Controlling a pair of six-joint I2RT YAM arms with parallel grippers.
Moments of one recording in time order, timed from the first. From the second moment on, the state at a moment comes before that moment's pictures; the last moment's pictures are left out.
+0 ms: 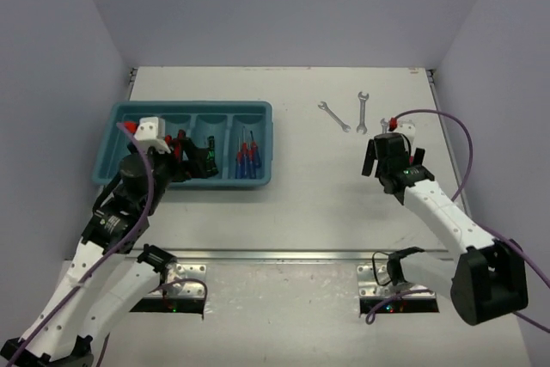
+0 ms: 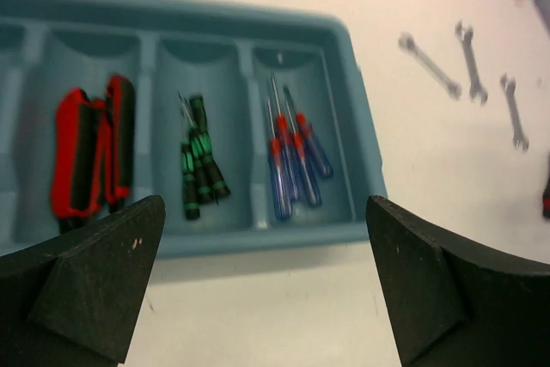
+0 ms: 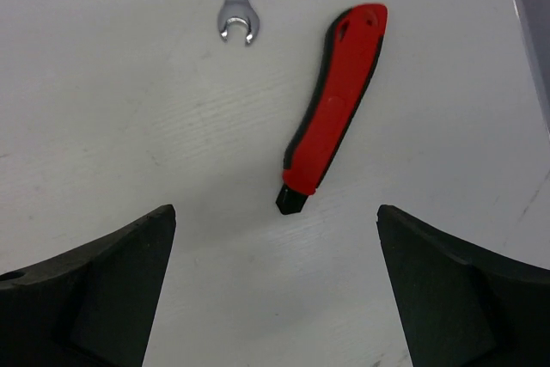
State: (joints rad) left arm -0.40 0.57 0.74 -0.52 -0.20 -0.35; right arm 0.20 1.18 0.64 -0.38 0.50 0.34
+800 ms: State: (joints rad) left arm -0.50 0.51 0.69 -0.46 -0.03 -0.35; right arm -0.17 1.84 1.02 -0.30 0.17 0.38
